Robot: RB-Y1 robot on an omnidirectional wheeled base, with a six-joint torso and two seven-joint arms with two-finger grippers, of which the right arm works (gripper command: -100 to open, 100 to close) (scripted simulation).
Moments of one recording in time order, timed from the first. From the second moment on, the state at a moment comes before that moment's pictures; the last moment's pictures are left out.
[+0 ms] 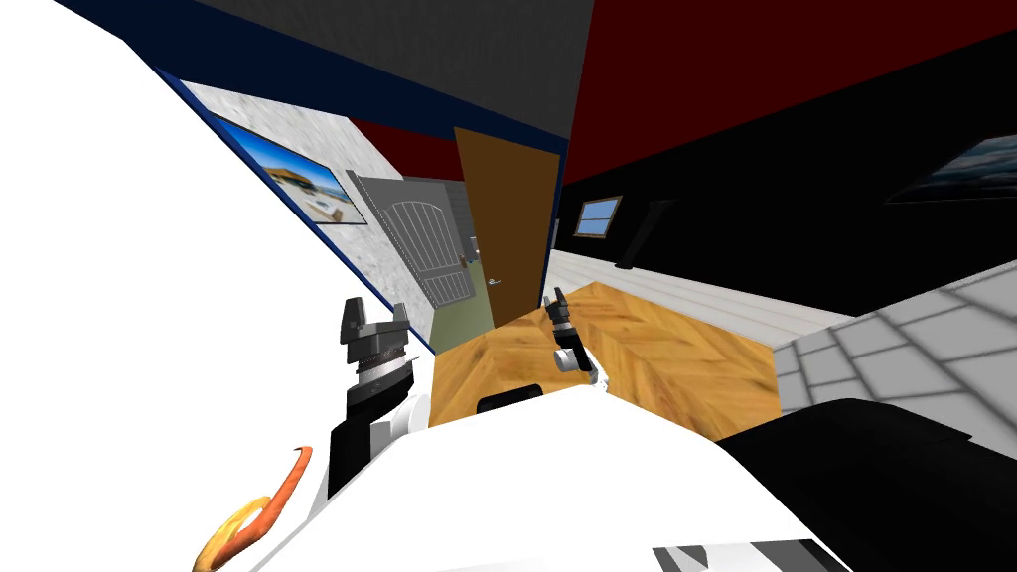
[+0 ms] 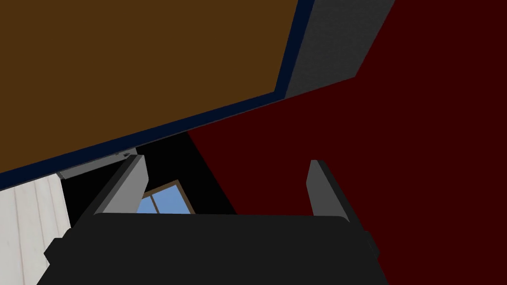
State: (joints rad) arm 0.27 -0.08 0.01 -1.82 -0.06 -0.55 -0.14
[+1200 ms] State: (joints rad) arm 0.14 -0.13 0.00 -1.47 -0.06 -0.63 -0.15
